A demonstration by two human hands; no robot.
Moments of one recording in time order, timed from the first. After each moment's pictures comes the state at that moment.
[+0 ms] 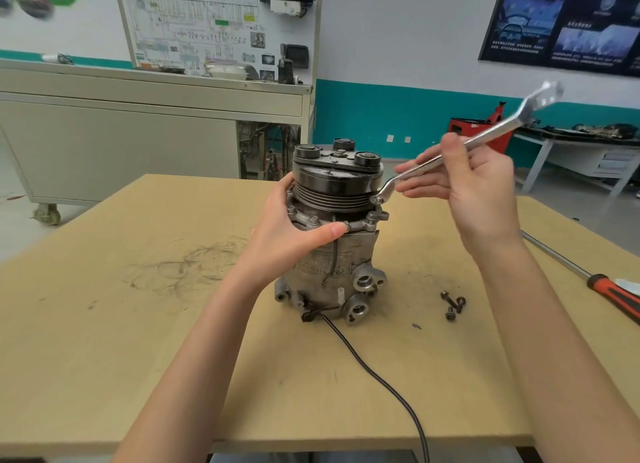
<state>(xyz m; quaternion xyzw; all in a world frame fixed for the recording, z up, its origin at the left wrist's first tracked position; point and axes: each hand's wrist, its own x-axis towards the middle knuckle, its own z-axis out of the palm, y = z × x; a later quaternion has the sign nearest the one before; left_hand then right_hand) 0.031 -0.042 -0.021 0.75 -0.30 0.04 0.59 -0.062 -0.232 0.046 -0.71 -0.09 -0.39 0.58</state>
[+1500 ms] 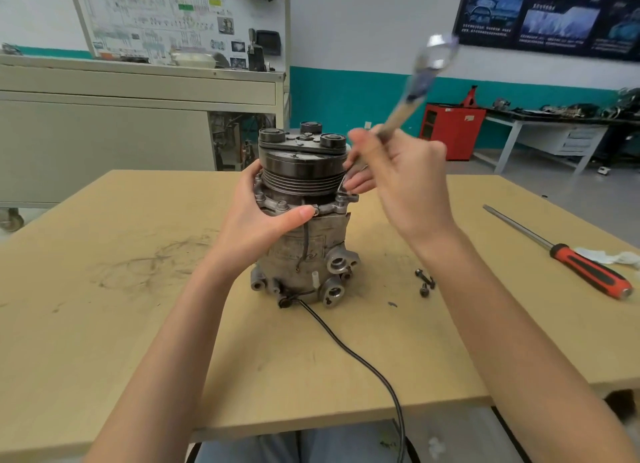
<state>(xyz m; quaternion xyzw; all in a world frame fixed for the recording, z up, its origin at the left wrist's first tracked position) 0.034 -0.044 -0.023 0.74 -0.30 0.06 0.60 -0.066 -0.198 0.043 -0.80 -0.11 -0.48 0.35</state>
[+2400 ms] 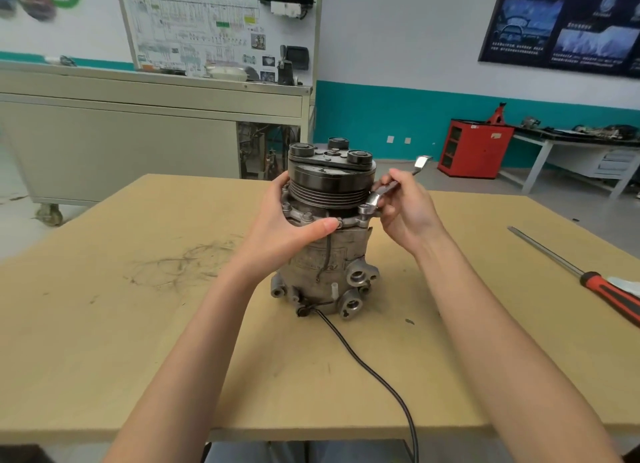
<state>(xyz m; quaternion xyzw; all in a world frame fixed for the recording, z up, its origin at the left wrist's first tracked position) 0.034 -0.044 -0.024 0.74 -0.30 0.04 0.60 -0.007 -0.237 0.011 -0.51 -0.02 -0.18 0.84</state>
